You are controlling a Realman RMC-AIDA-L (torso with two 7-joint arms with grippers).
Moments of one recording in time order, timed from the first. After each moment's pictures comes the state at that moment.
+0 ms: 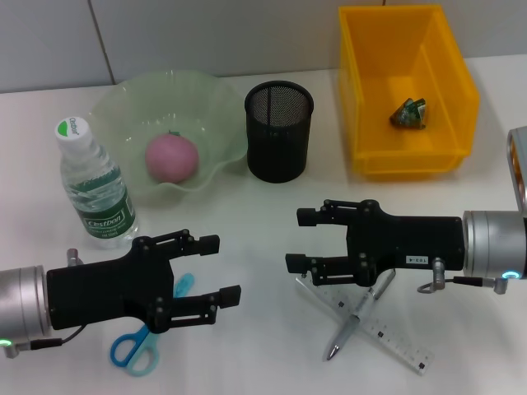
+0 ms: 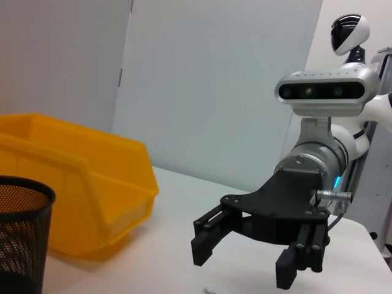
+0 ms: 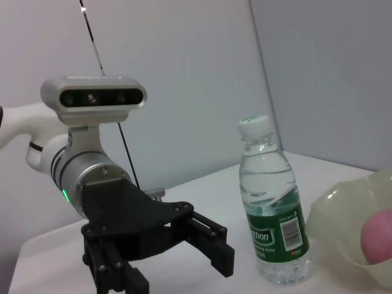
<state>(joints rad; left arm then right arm) -0.41 -2.07 1.06 0.58 1.69 1.59 -1.19 0.48 2.08 -0.92 -0.50 -1.76 -1.53 1.19</state>
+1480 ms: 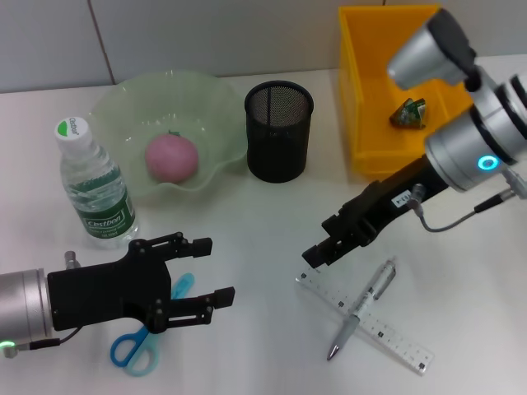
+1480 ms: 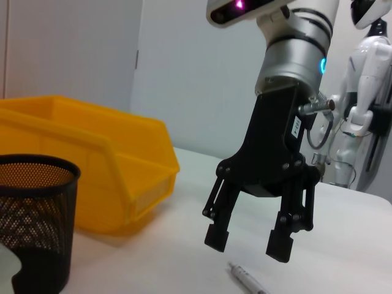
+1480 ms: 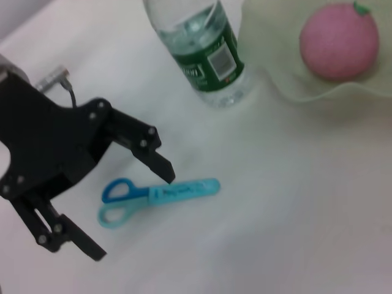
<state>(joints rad) -0.41 -2.07 1.08 0.57 1.70 1.53 -1.15 0.75 2.07 -1.06 -0.98 -2.36 -1.63 2.22</state>
